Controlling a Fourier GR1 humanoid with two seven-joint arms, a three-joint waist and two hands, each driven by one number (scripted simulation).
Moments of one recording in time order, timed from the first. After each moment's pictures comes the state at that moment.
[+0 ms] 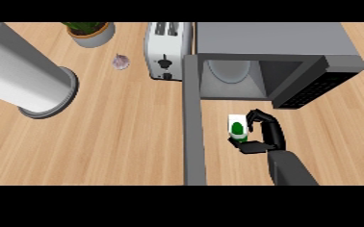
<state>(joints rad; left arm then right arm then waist) 0.56 0.13 0.69 -2.32 1.02 -0.62 0.25 -0.48 -0.07 -0.29 -0.28 0.17 0.02 -1.05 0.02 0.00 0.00</state>
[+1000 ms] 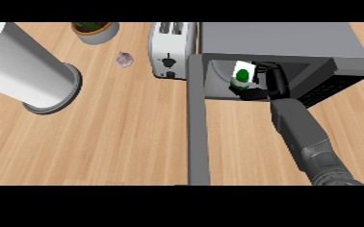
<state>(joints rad) 0.50 0.13 0.72 -2.31 1.03 -0.62 0.33 -0.83 -0.17 -0.31 -0.23 0.17 -0.09 -0.85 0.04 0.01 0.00</state>
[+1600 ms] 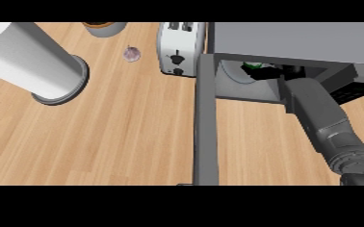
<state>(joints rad) 0.41 0.16 0.70 -2.27 1.01 -0.64 0.33 -0.97 -0.28 -0.29 -0.15 0.23 -0.22 -0.74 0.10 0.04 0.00</state>
